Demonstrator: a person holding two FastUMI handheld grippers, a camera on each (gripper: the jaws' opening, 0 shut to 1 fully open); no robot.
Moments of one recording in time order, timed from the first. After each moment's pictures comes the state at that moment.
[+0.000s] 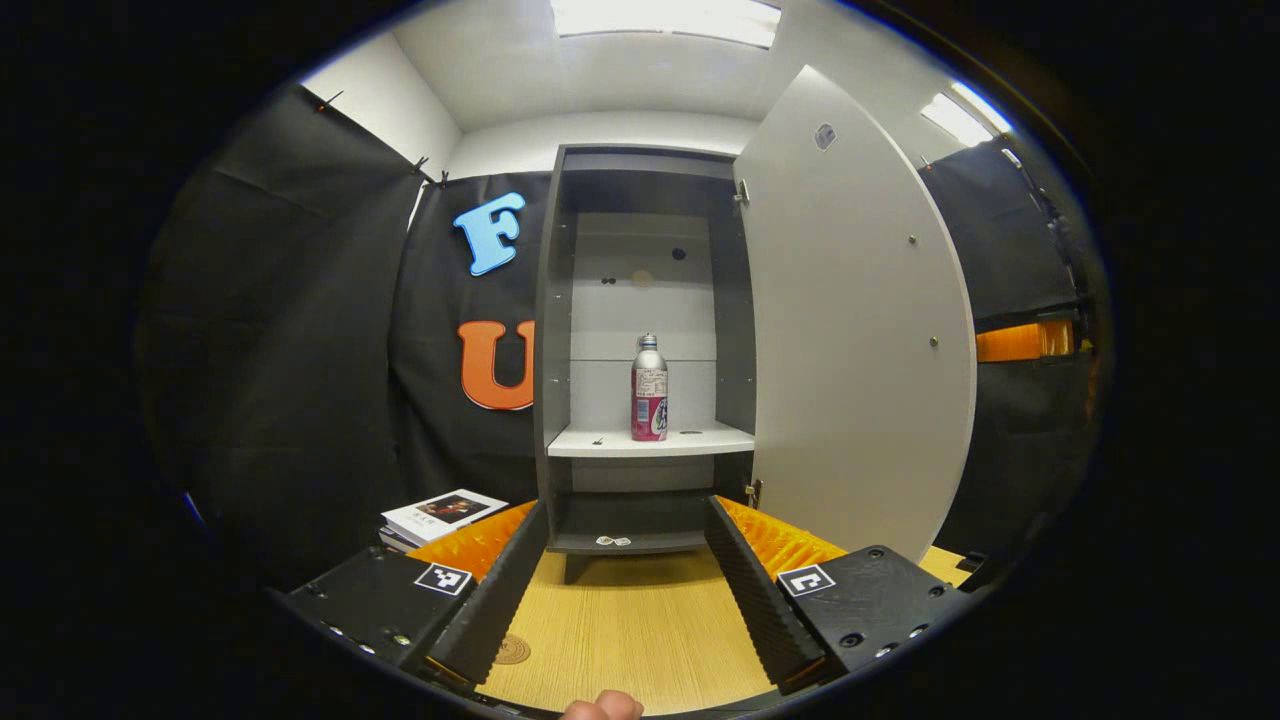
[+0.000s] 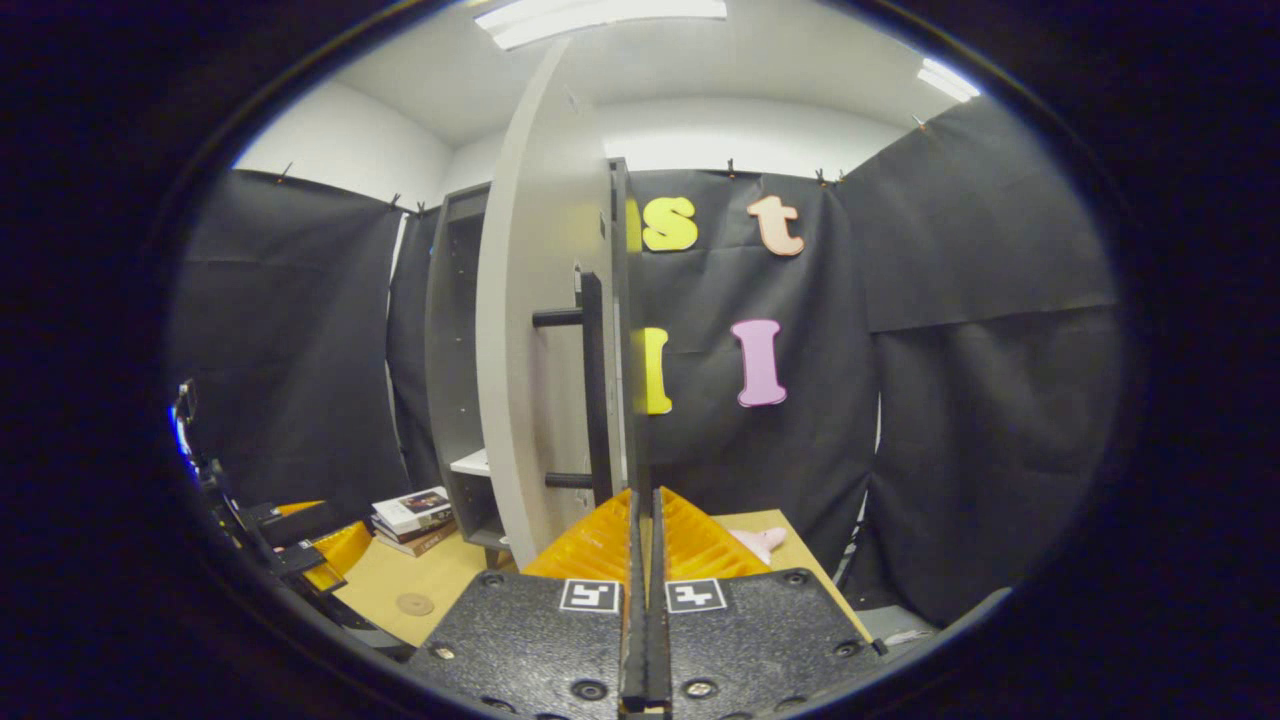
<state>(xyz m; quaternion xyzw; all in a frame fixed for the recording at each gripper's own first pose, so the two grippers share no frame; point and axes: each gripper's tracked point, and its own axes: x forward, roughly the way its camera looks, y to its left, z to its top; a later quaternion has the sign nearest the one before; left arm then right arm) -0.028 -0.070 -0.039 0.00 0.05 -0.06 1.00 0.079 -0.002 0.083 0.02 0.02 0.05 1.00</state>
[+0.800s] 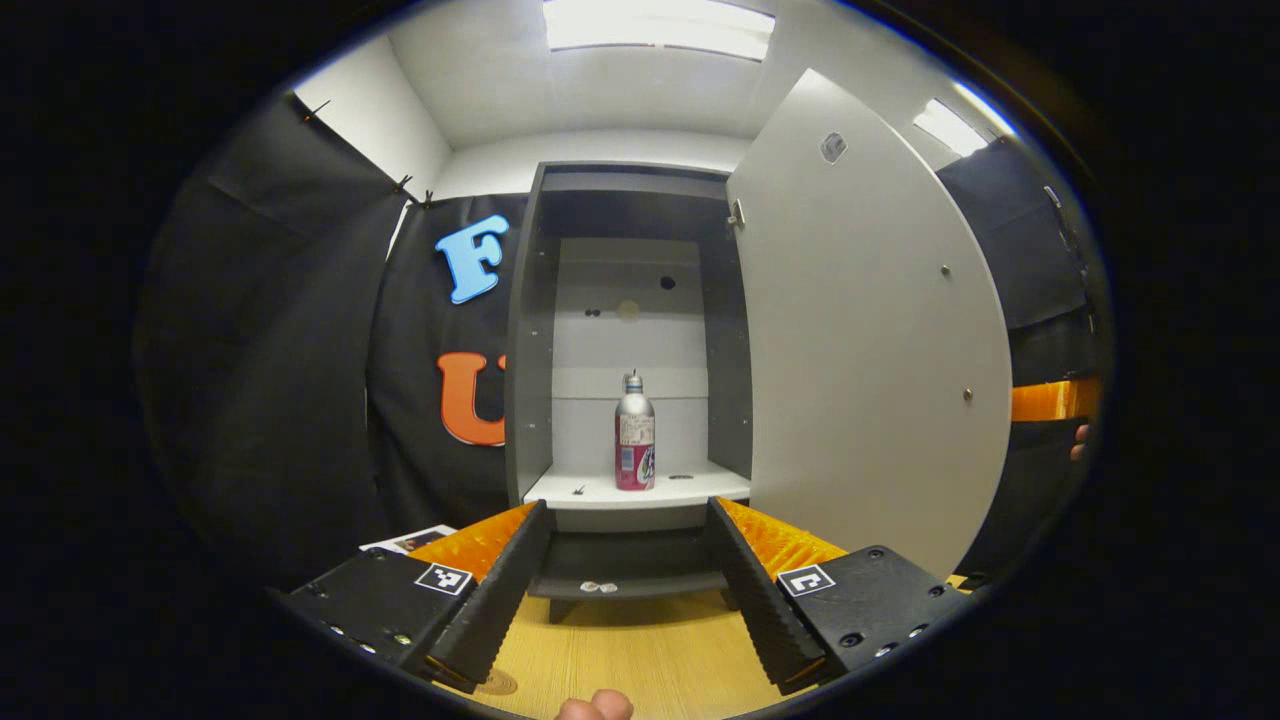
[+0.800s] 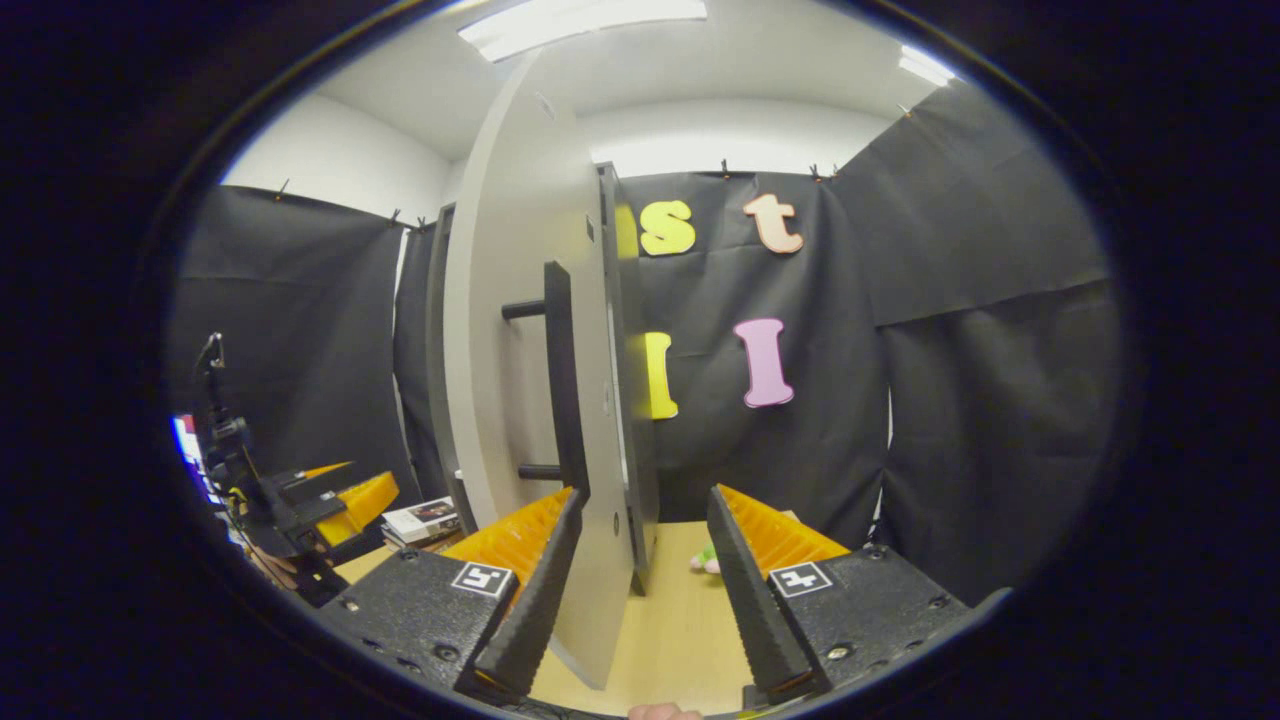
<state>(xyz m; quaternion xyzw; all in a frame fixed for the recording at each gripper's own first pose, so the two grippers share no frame) 0.063 -0.101 0.019 0.00 -0.02 -0.08 1.00 0.082 -0.008 0.084 0.02 0.00 0.05 1.00</state>
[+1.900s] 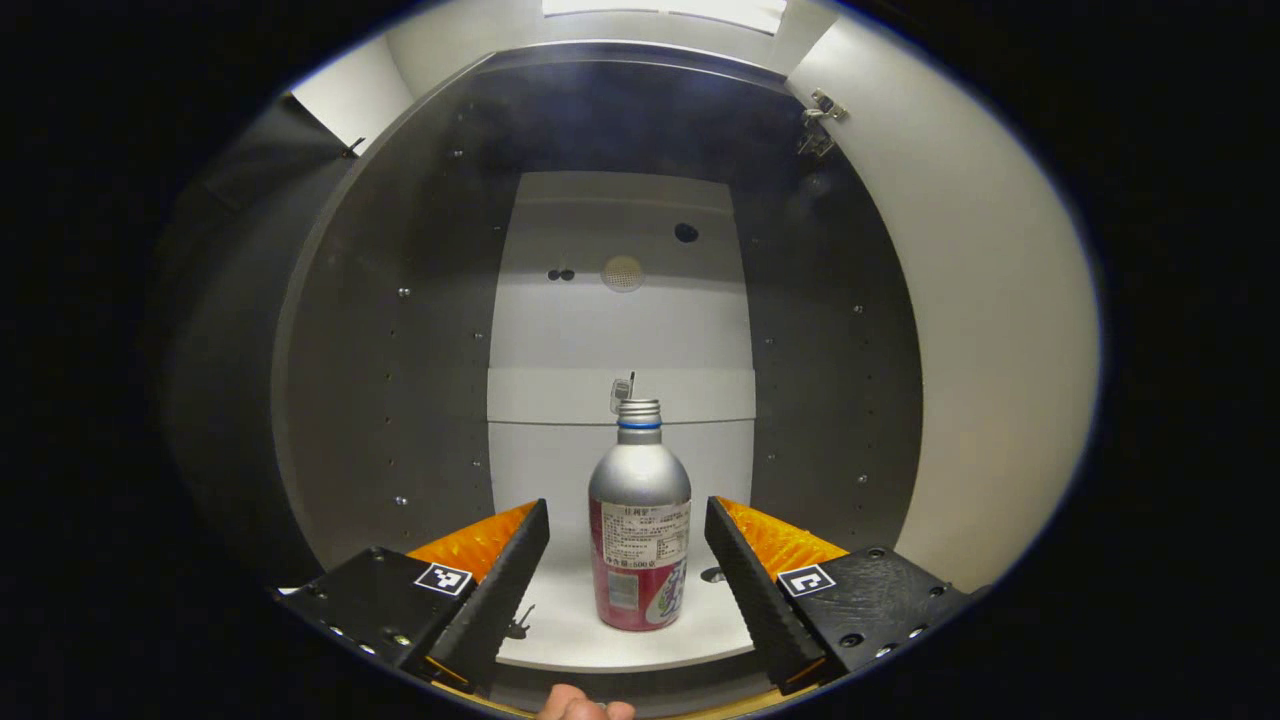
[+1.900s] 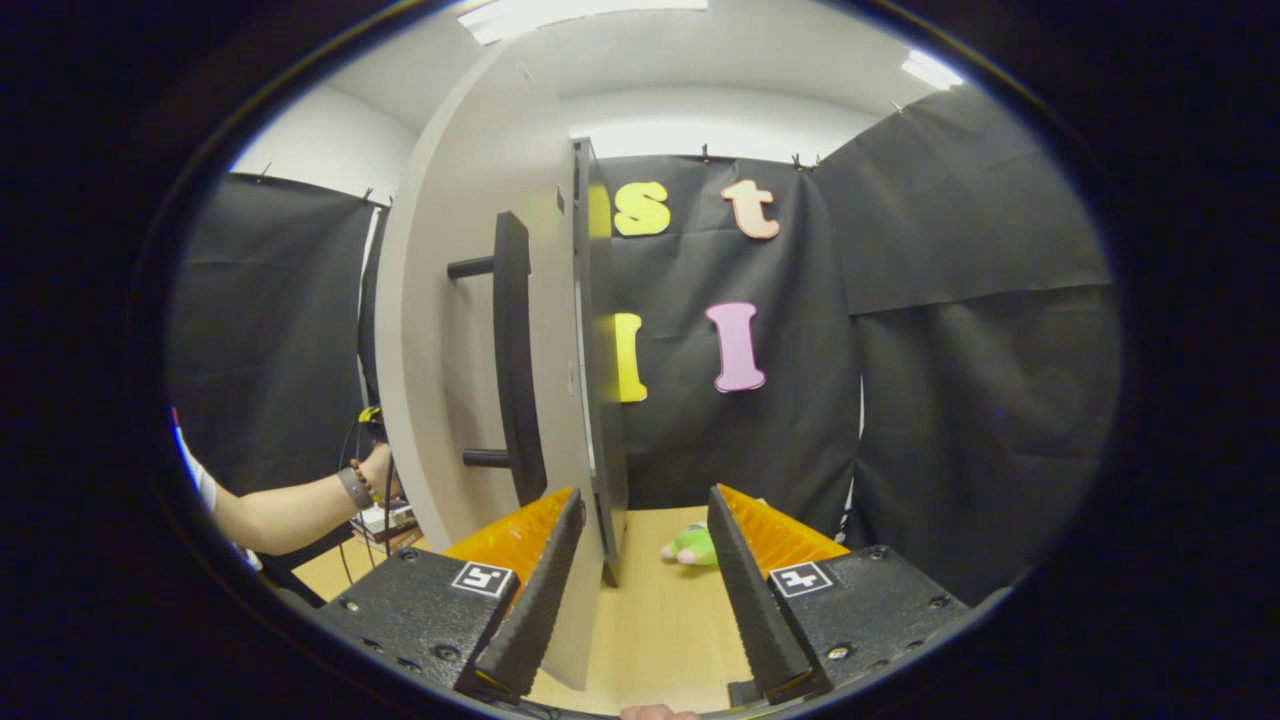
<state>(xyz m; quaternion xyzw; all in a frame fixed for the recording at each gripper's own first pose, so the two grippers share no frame) 0.355 -0.132 -0.004 0.00 0.01 -0.09 1.00 0.092 -0.020 0.073 0.02 0.03 0.01 1.00</state>
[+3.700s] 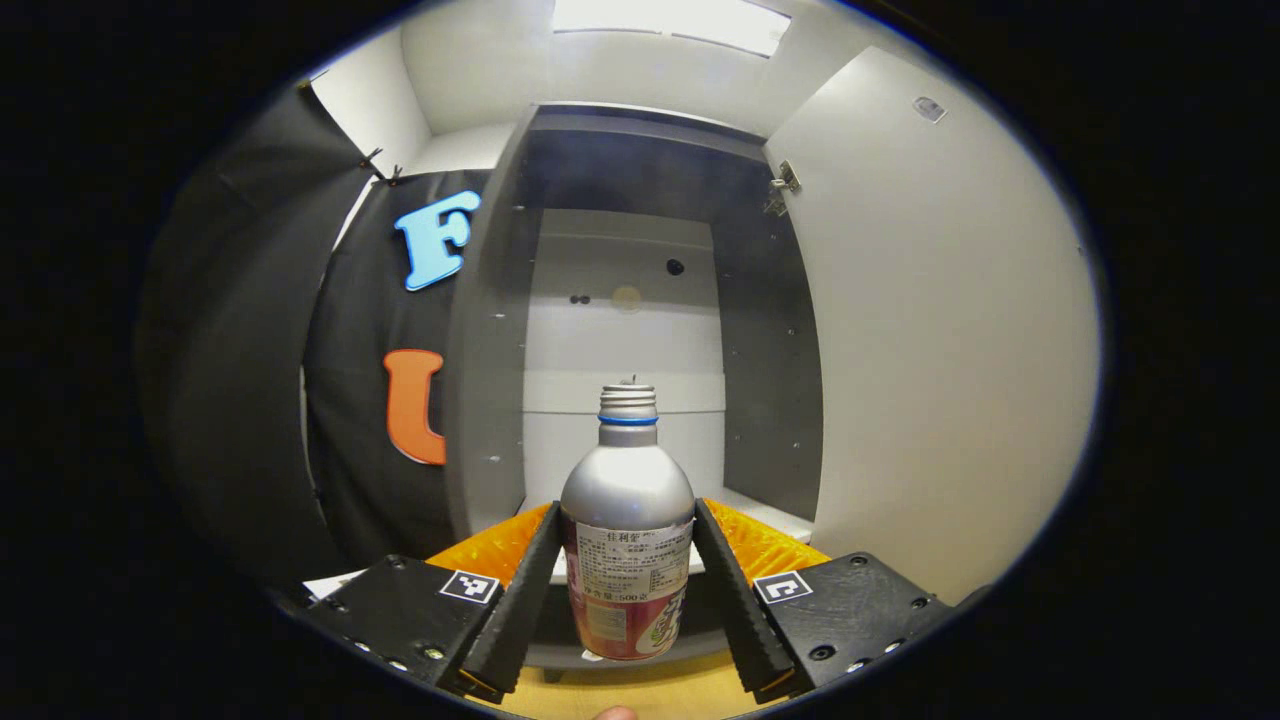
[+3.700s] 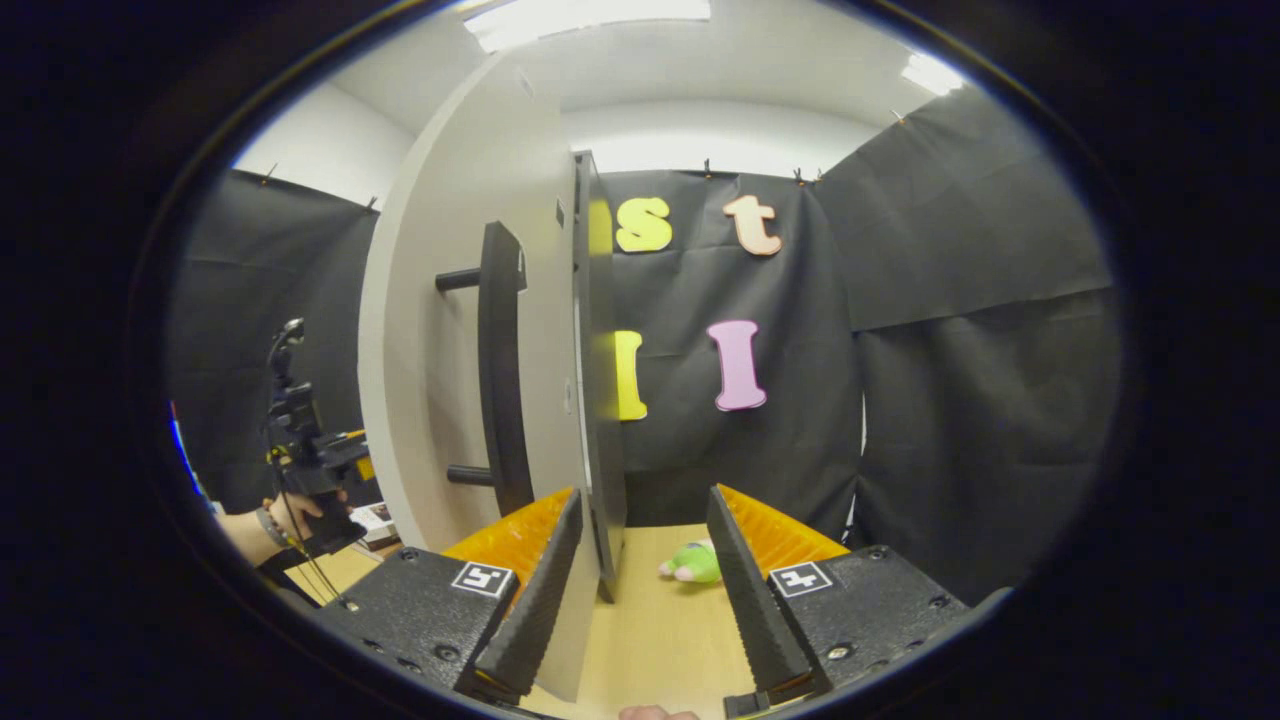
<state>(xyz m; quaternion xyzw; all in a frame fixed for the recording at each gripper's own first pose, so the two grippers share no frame) 0.194 -0.057 -0.021 0.00 -0.02 -0.09 1.00 0.101 -0.023 0.081 0.01 0.00 0.01 1.00</state>
